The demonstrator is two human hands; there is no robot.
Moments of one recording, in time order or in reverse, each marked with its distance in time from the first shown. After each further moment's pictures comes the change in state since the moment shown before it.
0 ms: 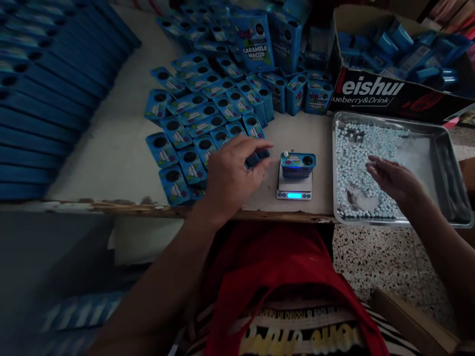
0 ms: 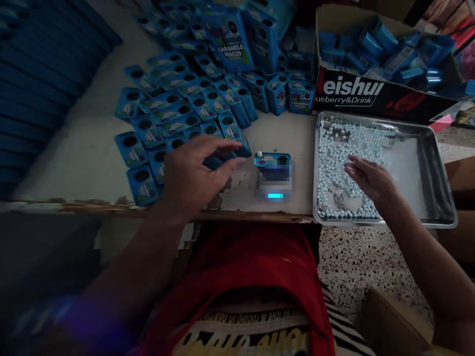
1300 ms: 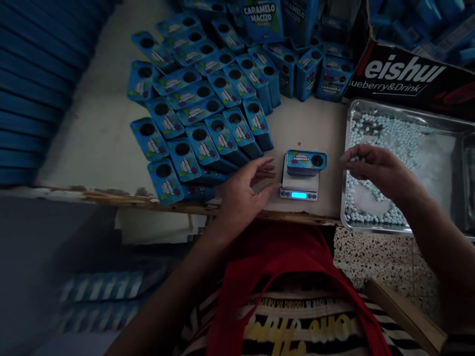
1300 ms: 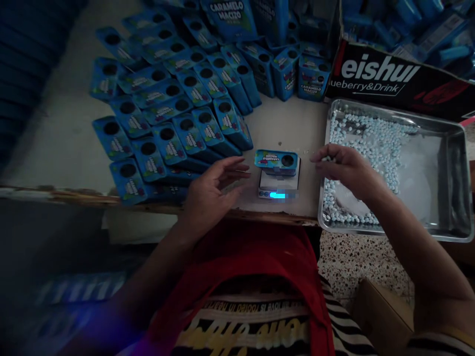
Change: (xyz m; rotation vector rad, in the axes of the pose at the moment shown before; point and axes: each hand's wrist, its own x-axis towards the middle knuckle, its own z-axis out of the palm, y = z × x) left_hand -0.061 -0.018 0.035 -0.485 -0.131 -0.484; right_hand -0.015 -0.007 0.091 -0.605 -0.552 -0.261
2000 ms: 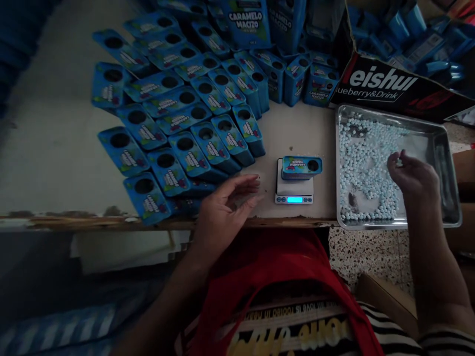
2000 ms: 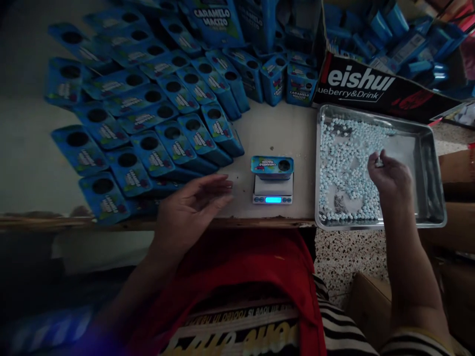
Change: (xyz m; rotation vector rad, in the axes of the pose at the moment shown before) left_hand -0.017 -0.008 -0.020 -0.055 0.022 -0.034; right_hand -0.015 0.060 -0.119 0.280 0.594 0.063
